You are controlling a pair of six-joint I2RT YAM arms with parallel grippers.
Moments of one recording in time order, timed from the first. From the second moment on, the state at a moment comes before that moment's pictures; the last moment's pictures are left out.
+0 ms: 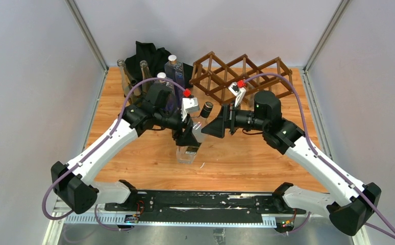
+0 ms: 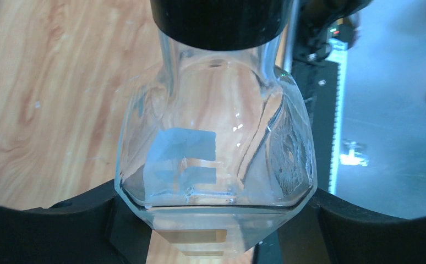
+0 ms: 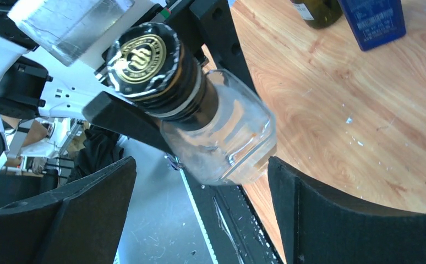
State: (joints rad) left arm -0.60 1.27 1.21 -0.69 0.78 0.30; right arm 0.67 1.05 1.05 -0.26 -0.58 0.58
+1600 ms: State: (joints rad) left arm -0.10 1.20 1.54 -1.00 0.72 0.26; right arm 0.72 1.48 1.29 -0.19 -0.12 0.17
